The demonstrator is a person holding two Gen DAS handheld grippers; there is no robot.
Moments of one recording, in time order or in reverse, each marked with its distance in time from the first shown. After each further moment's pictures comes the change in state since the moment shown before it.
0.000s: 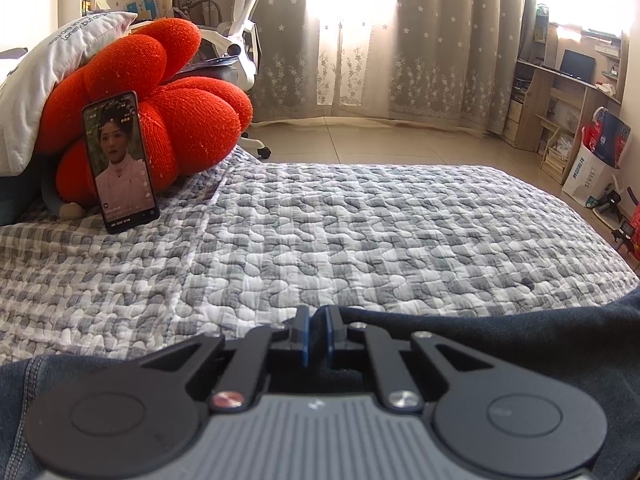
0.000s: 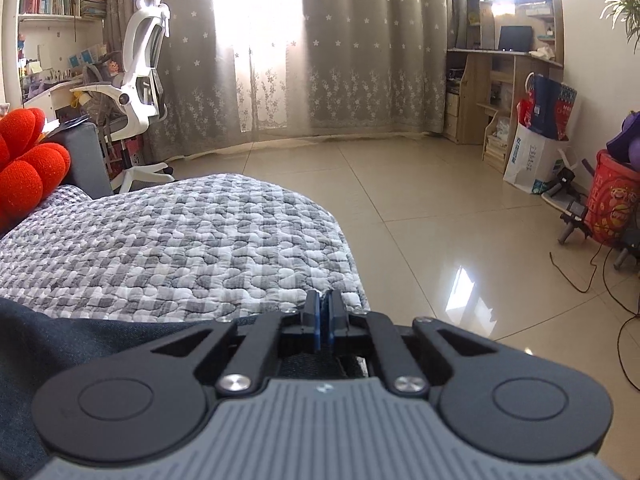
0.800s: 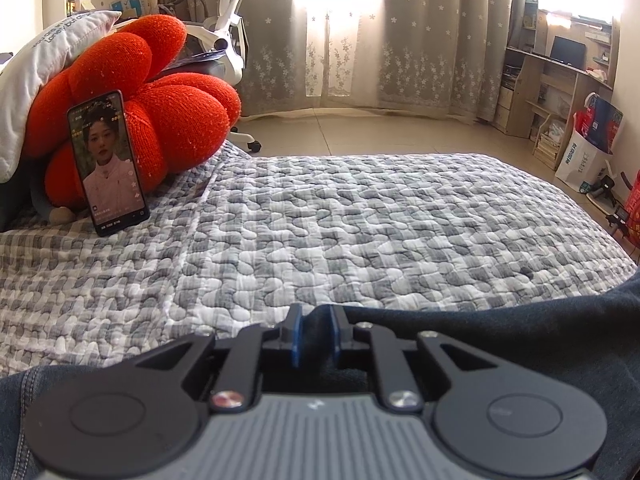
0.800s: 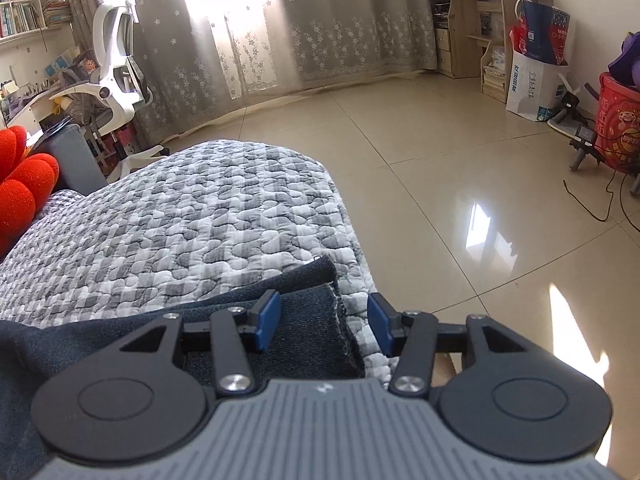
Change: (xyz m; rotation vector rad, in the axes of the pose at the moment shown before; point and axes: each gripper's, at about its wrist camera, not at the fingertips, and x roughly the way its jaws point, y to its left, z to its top) left arm 0.010 0.000 0.003 0.039 0.033 -0.018; right arm 0.047 -0.025 -0.009 0.174 0.182 0.066
